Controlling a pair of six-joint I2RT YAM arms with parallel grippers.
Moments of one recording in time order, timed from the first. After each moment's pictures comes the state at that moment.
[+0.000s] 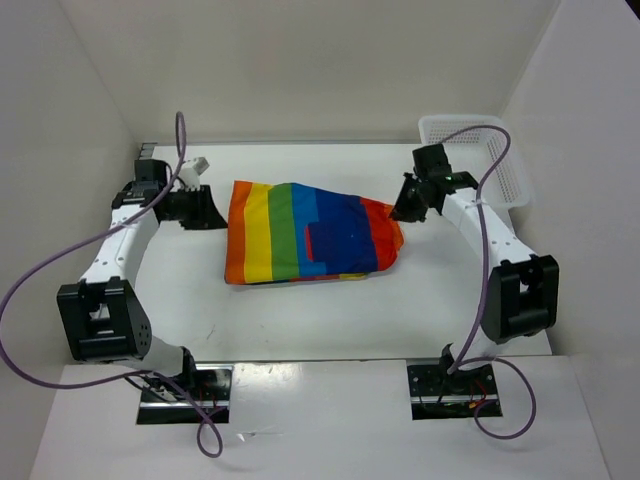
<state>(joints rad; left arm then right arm) 0.15 1.48 1.19 -0.72 0.64 0.06 0.19 1.58 1.32 -0.73 -0.09 0.61</state>
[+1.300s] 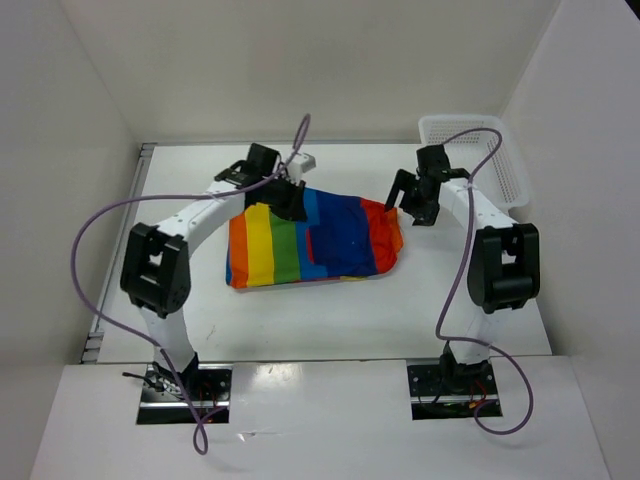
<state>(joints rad) -0.36 1.82 1.50 -0.53 0.52 0.07 0.13 1.76 1.37 -0.63 -0.07 0.51</state>
